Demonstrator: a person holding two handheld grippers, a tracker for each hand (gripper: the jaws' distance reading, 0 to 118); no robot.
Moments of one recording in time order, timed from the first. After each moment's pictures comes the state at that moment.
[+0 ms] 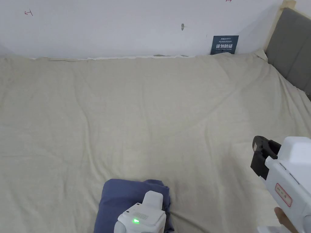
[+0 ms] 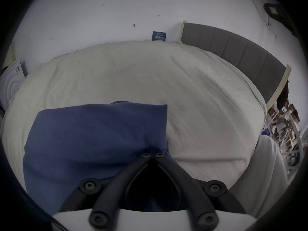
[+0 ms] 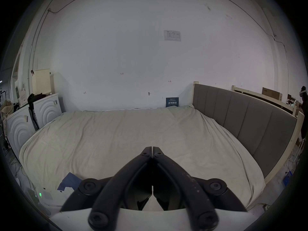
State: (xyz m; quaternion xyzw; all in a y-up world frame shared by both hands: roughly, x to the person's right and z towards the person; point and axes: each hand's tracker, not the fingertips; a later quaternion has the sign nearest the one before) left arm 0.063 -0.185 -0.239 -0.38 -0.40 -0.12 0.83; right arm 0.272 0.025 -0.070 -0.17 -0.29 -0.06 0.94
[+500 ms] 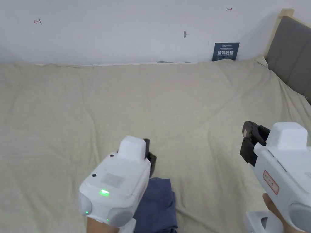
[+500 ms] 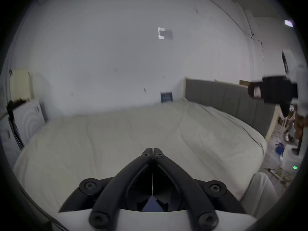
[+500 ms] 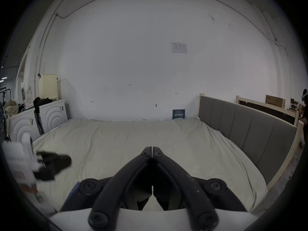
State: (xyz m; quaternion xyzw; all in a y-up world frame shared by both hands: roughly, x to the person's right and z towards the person) left arm 0.000 0.014 -0.250 -0.11 -0.37 -0.09 0.92; right arm 0.229 0.057 -0.080 -0.11 -0.27 -0.03 0.96
